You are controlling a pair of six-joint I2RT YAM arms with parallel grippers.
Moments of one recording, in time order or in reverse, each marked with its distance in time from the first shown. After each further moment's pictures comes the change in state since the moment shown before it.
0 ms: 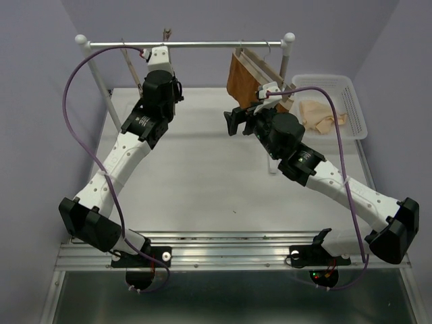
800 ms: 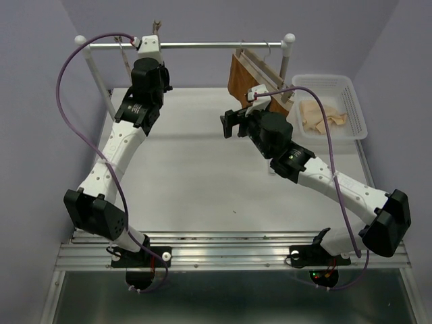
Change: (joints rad) left arm 0.136 0.085 0.099 0.014 0.111 0.089; right arm 0.000 0.074 0.000 0.000 0.014 -0.021
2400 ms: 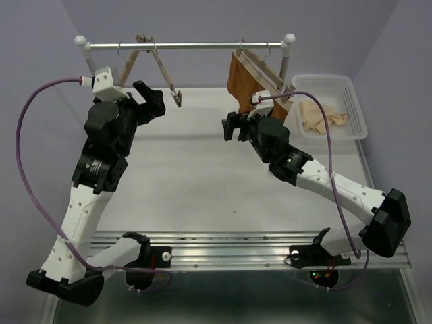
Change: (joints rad) left arm -0.004 -0.481 -0.239 -0.111 0.127 -0.281; right arm 0.000 0.002 -0.052 0.003 0.050 0.137
